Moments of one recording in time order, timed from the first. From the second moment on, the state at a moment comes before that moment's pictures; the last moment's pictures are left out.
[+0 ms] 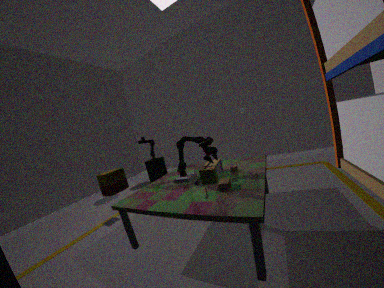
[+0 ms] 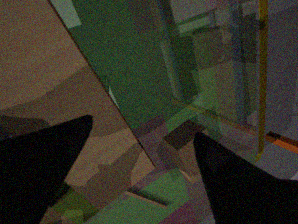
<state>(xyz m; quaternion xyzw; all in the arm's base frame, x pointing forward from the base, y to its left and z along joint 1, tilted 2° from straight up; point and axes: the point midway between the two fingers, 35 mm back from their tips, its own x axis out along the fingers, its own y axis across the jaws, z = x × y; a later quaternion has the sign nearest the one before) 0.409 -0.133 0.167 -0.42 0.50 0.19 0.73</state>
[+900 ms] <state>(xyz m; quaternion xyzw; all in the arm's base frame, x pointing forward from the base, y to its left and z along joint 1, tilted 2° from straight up) 0.287 0.040 0.140 -0.57 0.59 0.40 0.41</state>
